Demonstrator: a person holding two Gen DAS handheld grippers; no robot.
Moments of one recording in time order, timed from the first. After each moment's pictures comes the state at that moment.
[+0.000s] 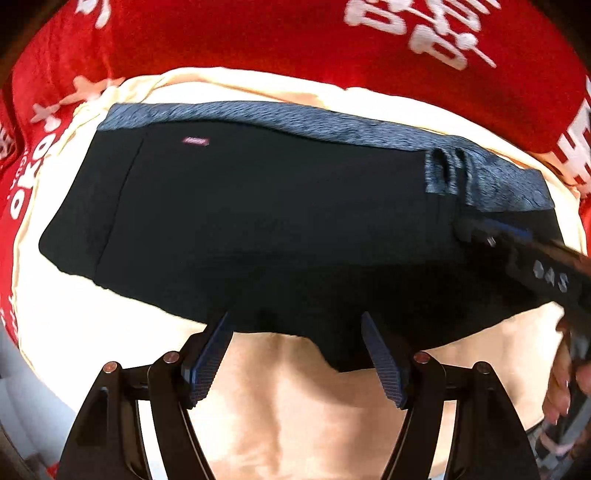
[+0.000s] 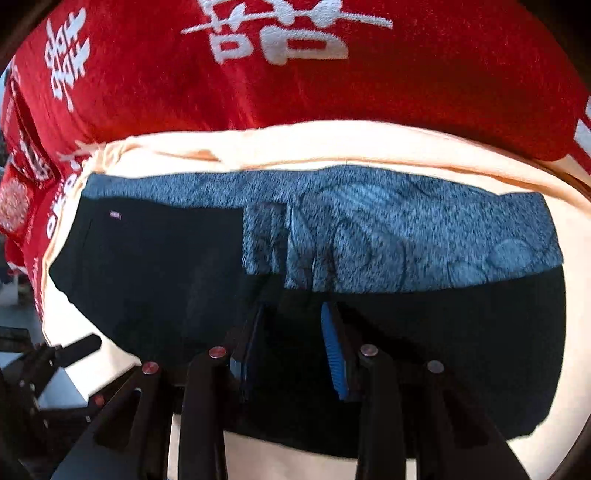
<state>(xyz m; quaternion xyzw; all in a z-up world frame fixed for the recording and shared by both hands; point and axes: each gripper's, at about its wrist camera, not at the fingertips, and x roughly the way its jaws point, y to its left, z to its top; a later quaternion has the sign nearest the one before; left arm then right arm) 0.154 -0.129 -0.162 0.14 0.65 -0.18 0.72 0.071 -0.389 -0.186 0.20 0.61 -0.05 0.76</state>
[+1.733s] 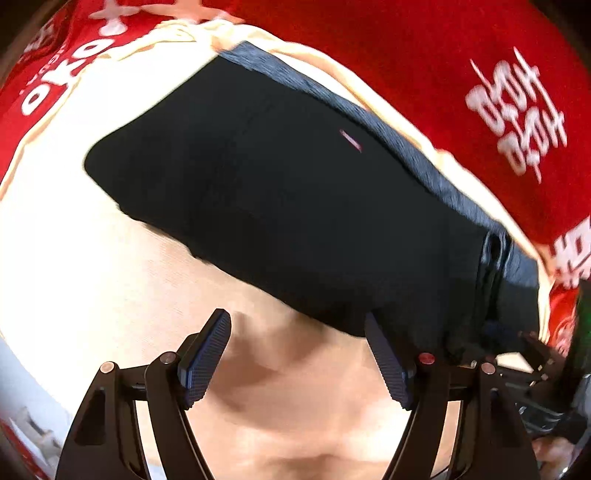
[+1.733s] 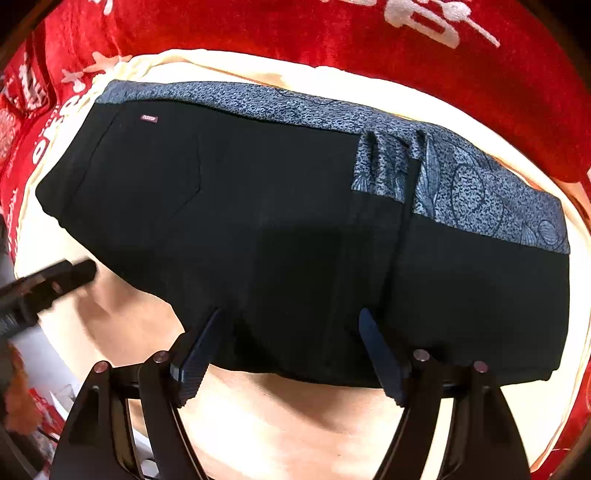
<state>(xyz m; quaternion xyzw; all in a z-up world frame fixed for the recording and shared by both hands) 0.209 -0.006 -0.189 -0.05 0.67 -0.16 0.73 0.068 -0.303 -0.188 0.11 0.68 -0.03 0.73</state>
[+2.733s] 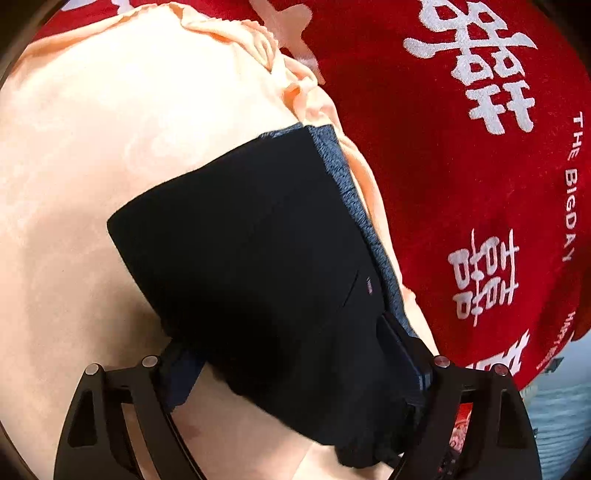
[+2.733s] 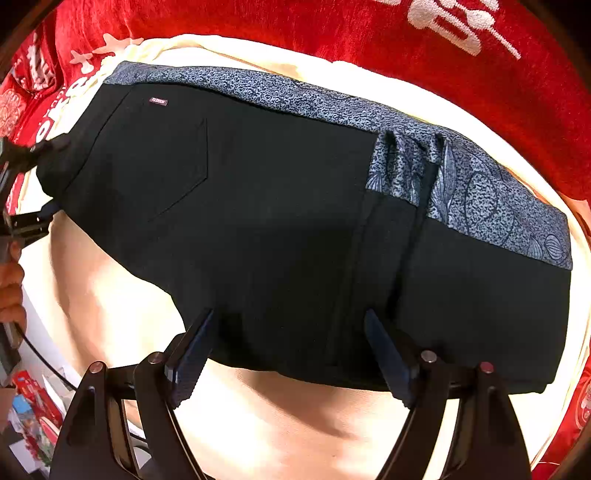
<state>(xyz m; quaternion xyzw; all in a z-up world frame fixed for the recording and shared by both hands) 0.261 0.070 -0.198 -0.32 0.59 -0.18 0.72 0.072 -0.283 -0.194 0.08 0.69 -0.02 0.72</state>
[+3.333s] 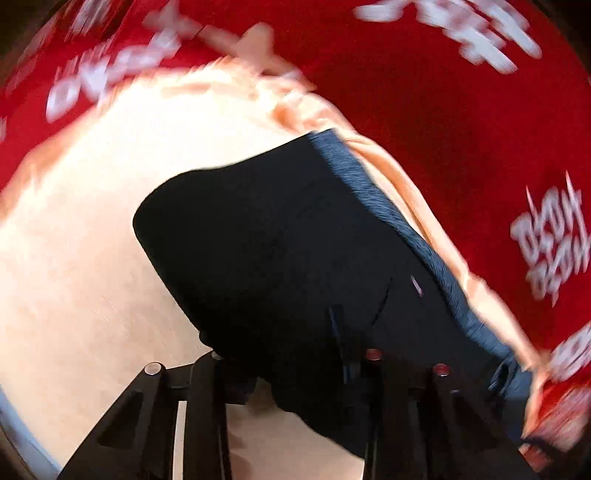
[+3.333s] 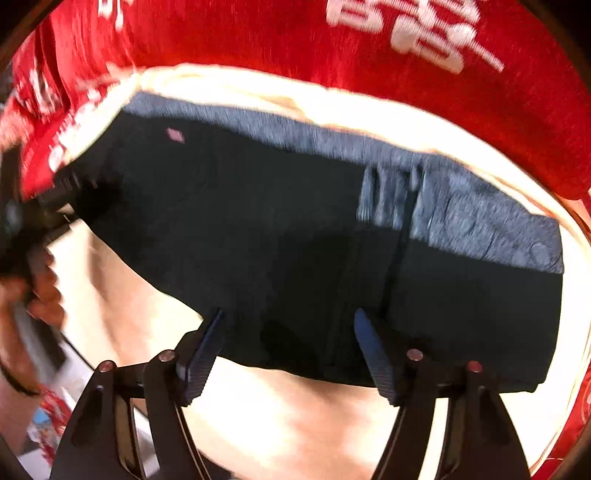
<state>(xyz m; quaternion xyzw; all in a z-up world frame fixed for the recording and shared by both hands) 0.264 0.008 -0.171 -0.09 0.58 -0.10 0.80 0.086 -0.311 -0.155 0.14 0.67 0.00 0.73</state>
